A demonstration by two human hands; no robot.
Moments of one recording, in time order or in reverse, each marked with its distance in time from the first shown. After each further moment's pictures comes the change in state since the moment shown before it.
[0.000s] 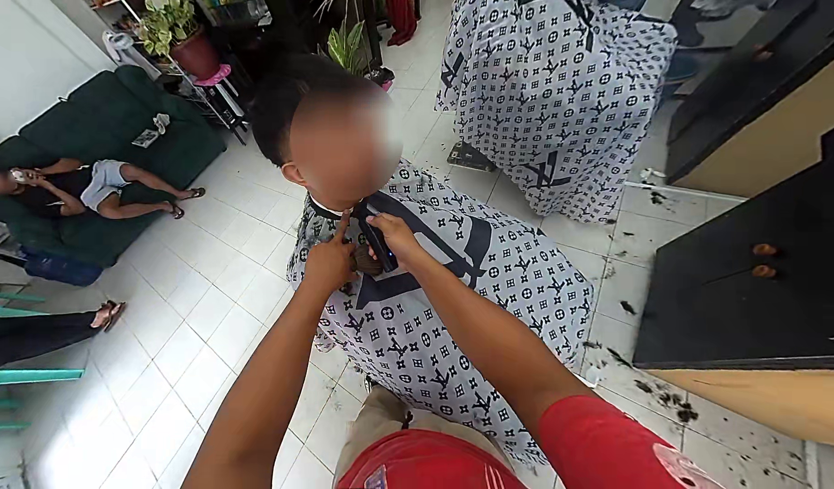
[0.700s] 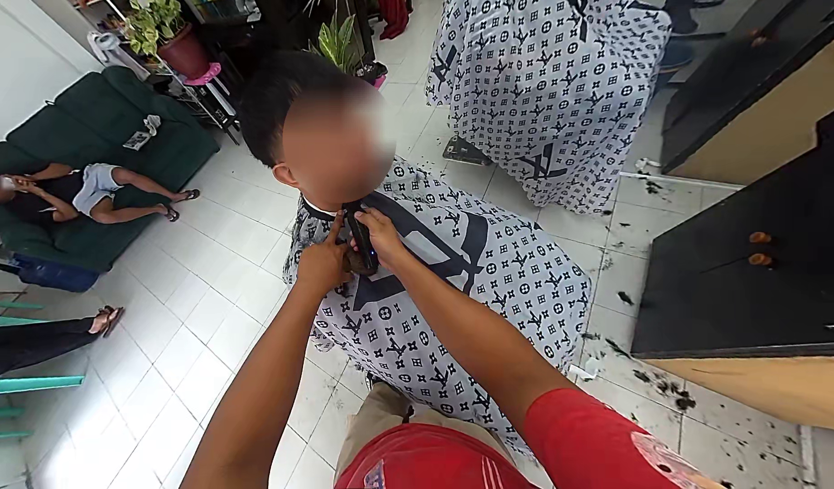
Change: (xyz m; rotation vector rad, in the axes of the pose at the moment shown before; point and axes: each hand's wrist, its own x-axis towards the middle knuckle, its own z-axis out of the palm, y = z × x) left_hand 0.005 -0.004 0.003 0.031 0.002 -0.003; right_hand 0.014 0.012 0.019 0.098 0.046 -0.123
